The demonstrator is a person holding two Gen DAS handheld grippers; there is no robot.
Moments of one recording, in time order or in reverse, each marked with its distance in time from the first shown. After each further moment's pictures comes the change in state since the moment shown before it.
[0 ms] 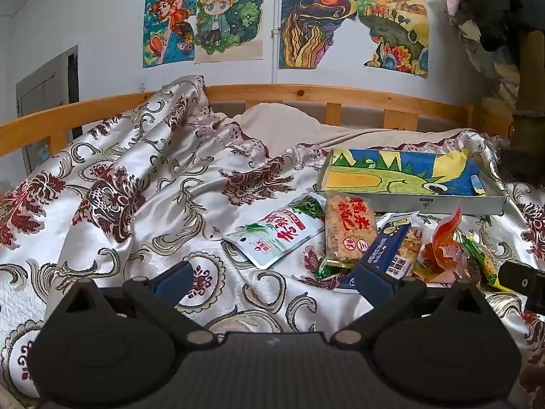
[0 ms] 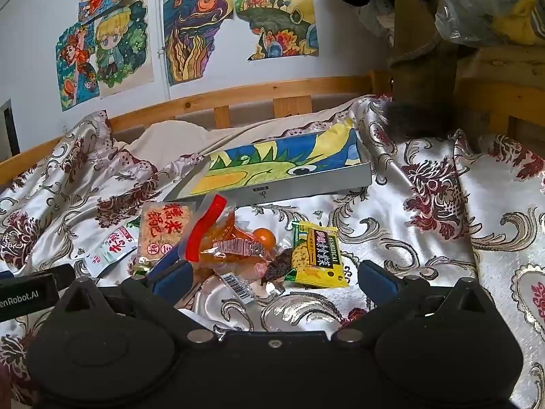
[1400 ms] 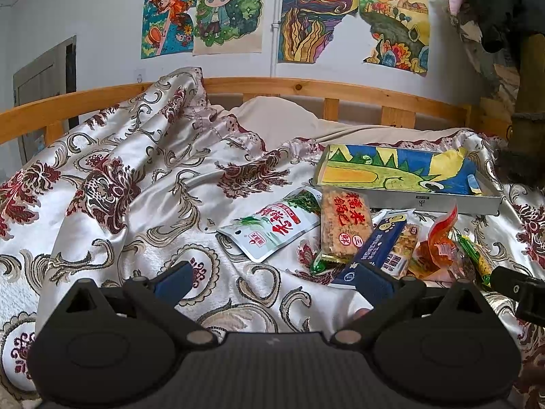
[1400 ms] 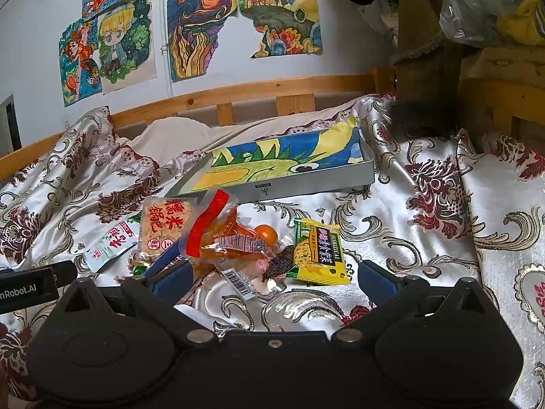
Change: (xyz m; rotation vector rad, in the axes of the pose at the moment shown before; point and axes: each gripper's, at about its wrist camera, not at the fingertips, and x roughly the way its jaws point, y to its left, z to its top) left arm 0.002 0.000 -0.003 -0.013 0.018 -0.016; right arm 0.002 0.001 -0.002 -0.010 -0.006 0.006
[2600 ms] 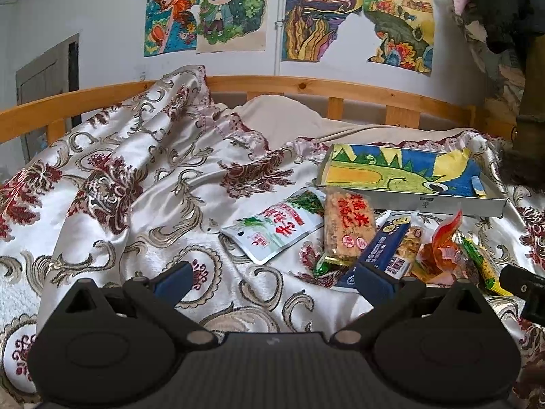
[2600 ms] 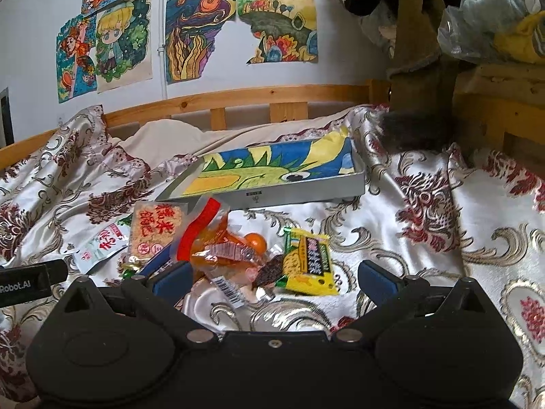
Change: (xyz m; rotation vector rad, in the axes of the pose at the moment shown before) left arm 0.005 0.000 0.002 -0.006 0.007 0.005; right arm -0.002 0.002 0.006 -0.040 -0.025 -0.050
